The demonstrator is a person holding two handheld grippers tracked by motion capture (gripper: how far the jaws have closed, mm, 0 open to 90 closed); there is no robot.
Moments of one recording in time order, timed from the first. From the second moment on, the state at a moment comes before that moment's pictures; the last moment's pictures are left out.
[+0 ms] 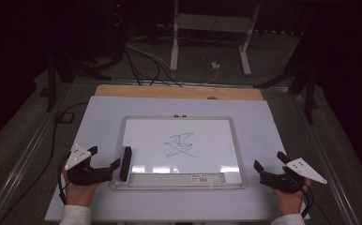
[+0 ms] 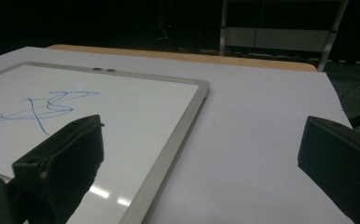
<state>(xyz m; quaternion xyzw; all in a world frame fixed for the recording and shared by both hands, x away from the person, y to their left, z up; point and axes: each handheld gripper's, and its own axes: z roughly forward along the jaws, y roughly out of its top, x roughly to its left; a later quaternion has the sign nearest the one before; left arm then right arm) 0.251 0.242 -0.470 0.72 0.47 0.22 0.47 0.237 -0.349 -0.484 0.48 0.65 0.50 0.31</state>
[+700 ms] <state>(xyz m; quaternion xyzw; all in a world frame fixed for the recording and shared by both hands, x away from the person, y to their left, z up) 0.264 0.232 -0.483 0.75 0.49 0.18 0.41 0.236 -0.350 -0.483 0.48 0.65 0.50 0.32</state>
